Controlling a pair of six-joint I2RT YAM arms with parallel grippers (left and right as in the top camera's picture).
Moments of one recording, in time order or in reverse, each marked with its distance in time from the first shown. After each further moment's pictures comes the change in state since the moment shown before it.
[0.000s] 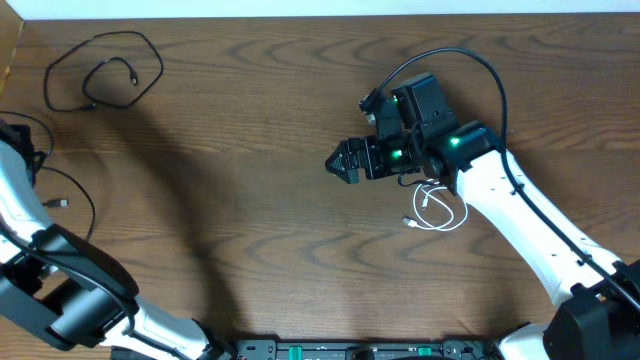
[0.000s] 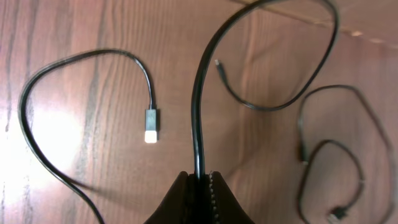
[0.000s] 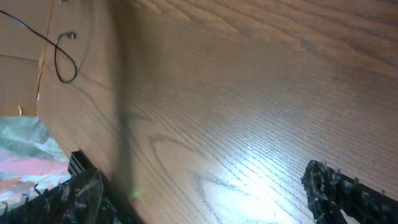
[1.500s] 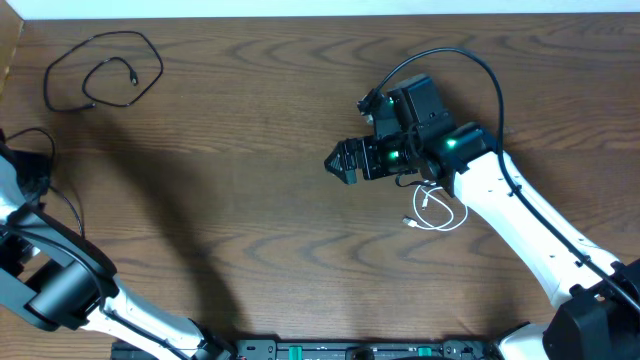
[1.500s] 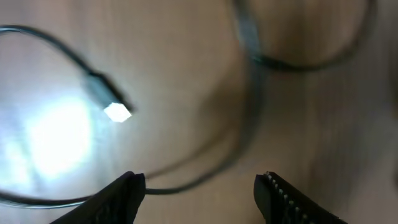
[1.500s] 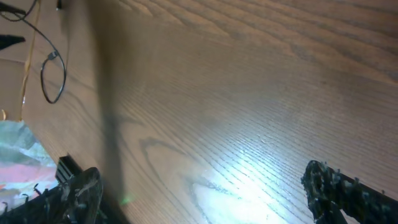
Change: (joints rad) left arm 0.082 0.153 0.000 -0.035 0.192 0.276; right arm 0.017 0.000 0.000 0.008 0.053 0.000
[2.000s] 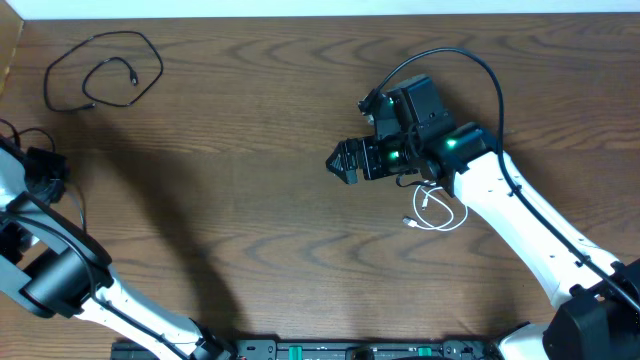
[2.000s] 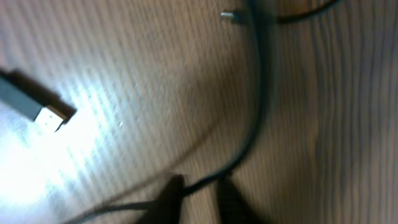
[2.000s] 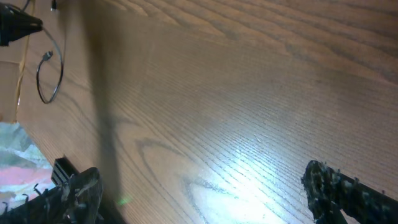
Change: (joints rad) left arm -0.007 0.089 0.000 0.039 0.103 0.135; right arm 0.000 0.000 0.000 -0.006 0.014 0.000
